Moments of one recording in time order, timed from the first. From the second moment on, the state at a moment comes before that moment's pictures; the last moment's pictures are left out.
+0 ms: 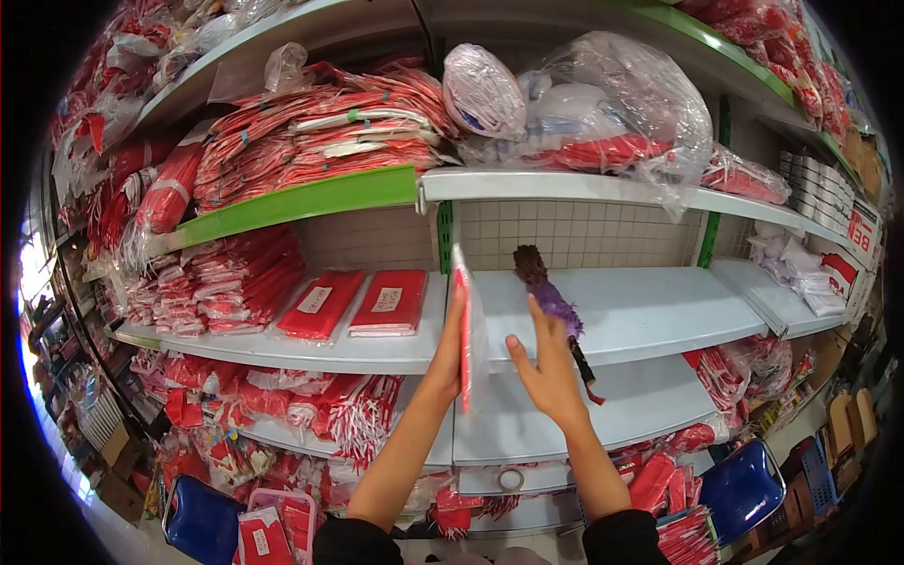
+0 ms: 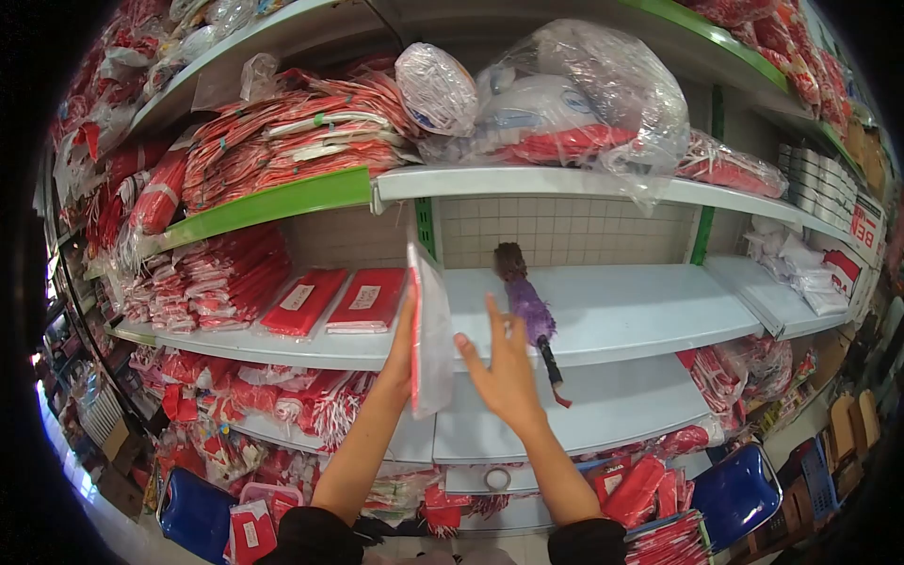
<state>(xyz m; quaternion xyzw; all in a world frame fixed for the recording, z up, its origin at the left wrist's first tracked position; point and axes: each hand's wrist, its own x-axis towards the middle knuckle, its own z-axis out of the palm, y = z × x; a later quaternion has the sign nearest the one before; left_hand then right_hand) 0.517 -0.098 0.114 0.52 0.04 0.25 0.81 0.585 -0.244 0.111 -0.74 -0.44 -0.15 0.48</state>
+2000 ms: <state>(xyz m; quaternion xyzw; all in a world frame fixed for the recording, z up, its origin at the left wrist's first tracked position) 0.387 0.032 0.030 0.73 0.24 0.63 0.07 0.485 -0.086 0.008 -0.55 -0.65 -0.26 0.46</state>
